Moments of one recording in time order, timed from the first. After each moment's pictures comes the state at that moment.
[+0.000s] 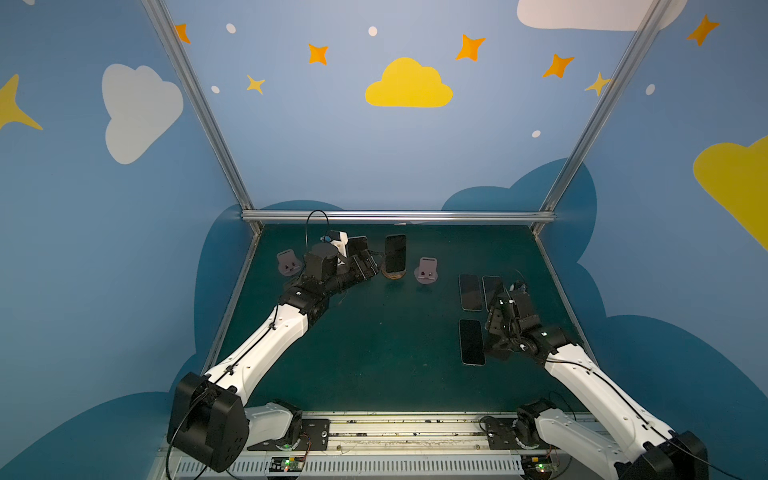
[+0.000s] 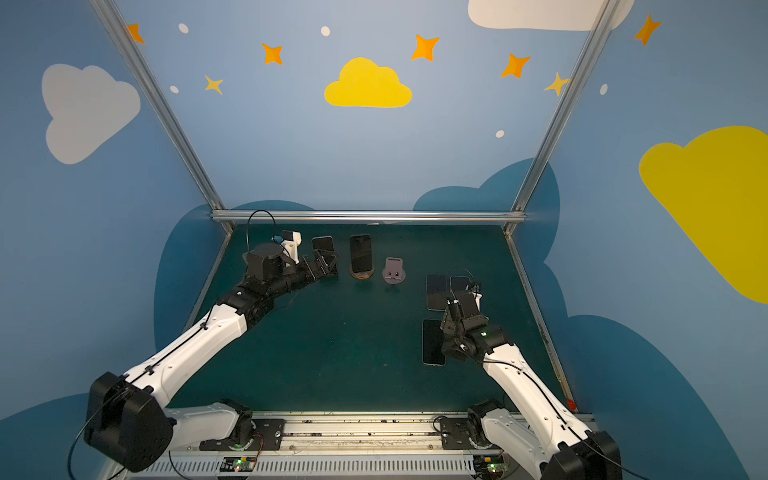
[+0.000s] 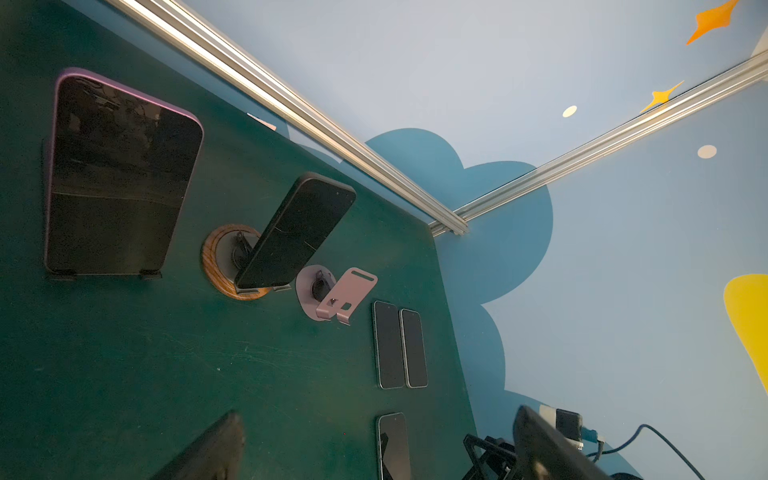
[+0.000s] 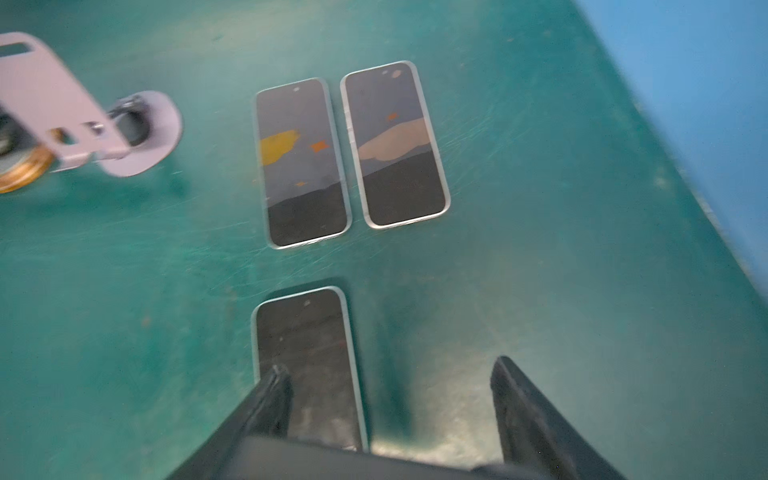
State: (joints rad) left arm -0.38 1.28 0.98 -0.07 0.29 -0.83; right arm 0.43 0.96 0.68 -0.63 0.37 0.54
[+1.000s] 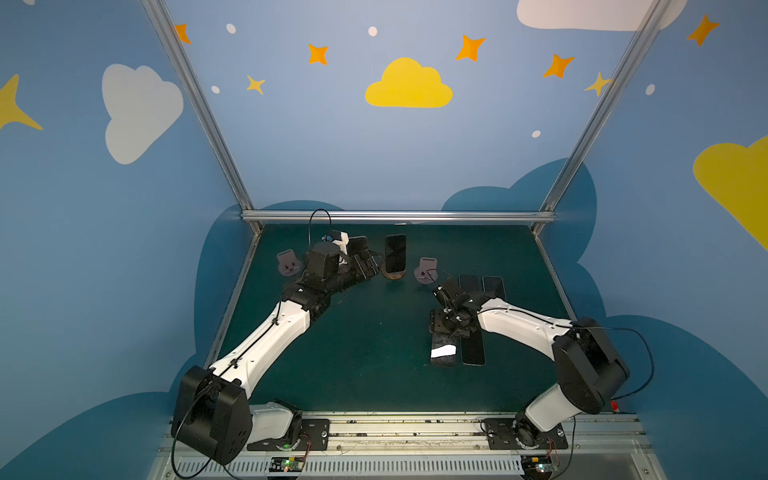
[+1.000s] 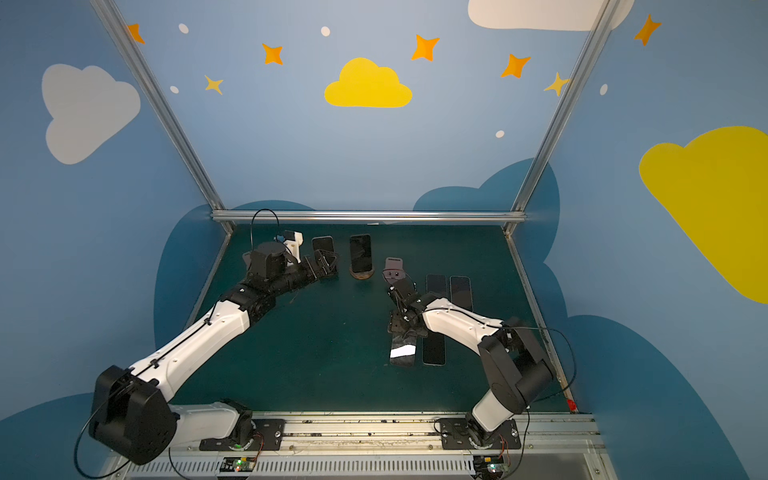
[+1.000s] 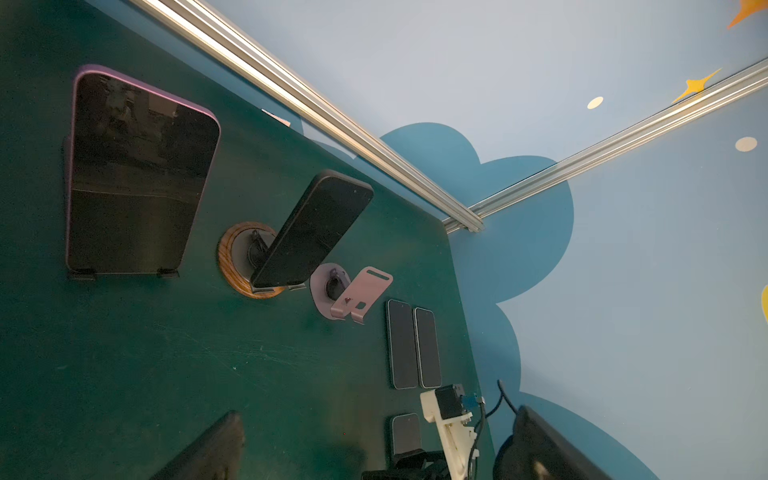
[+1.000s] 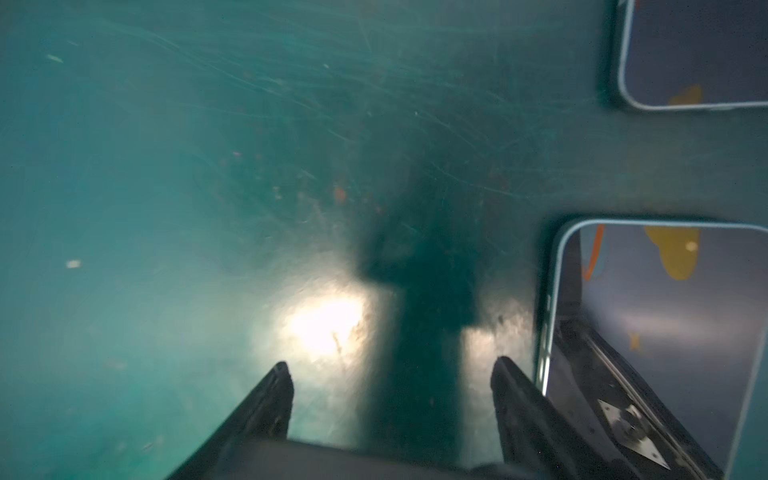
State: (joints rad) left arm -0.37 1.31 1.00 -0.09 0.28 -0.81; right arm 0.69 1.61 0.97 -0.60 0.08 0.71
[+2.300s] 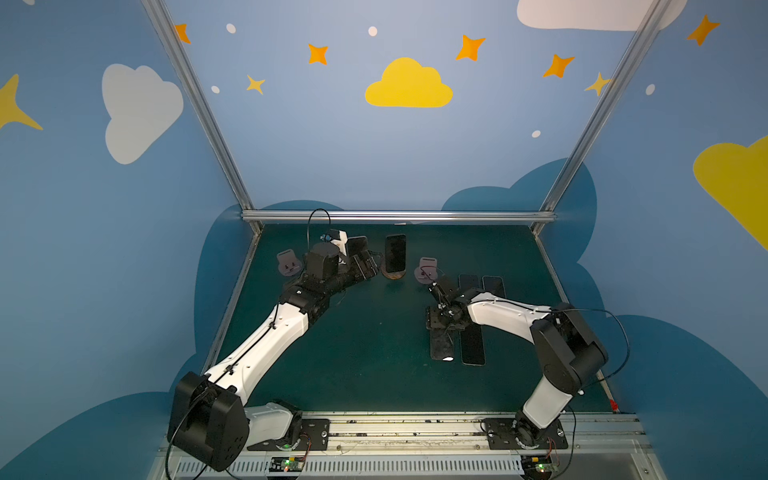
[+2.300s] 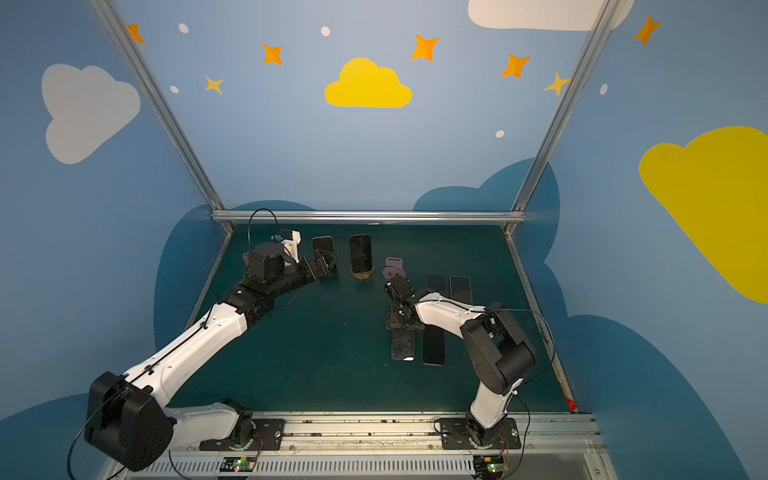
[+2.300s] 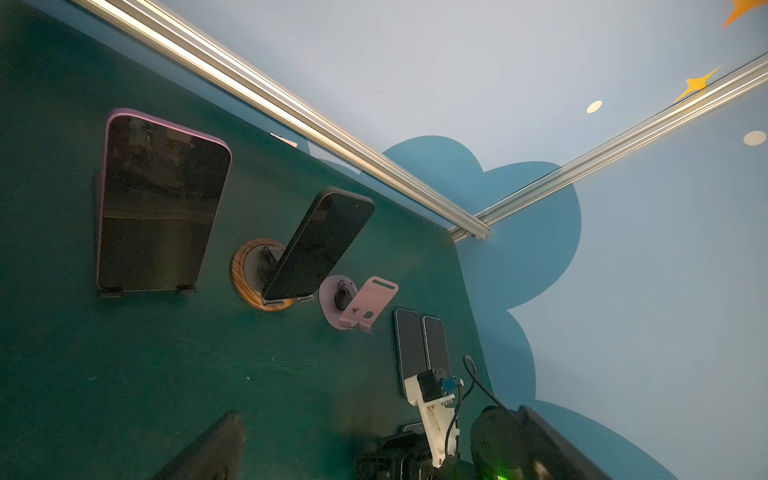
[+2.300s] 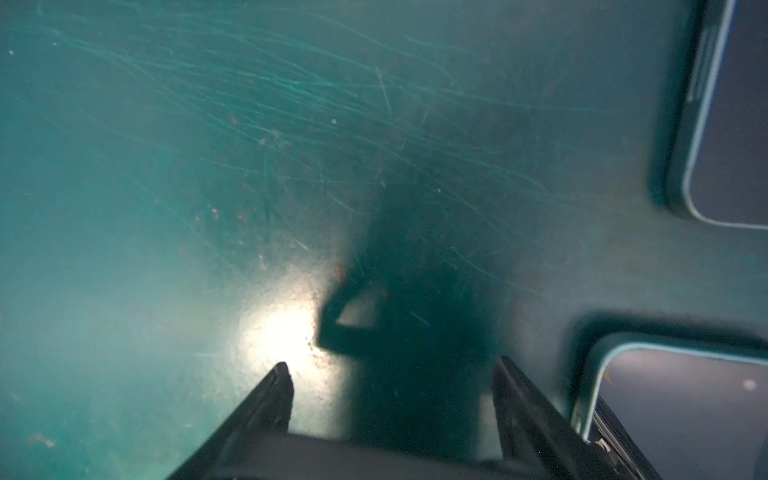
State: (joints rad) left arm -0.39 1.28 1.00 -0.11 0.23 -0.77; right arm 0.66 1.73 1.02 -0.53 0.10 0.59
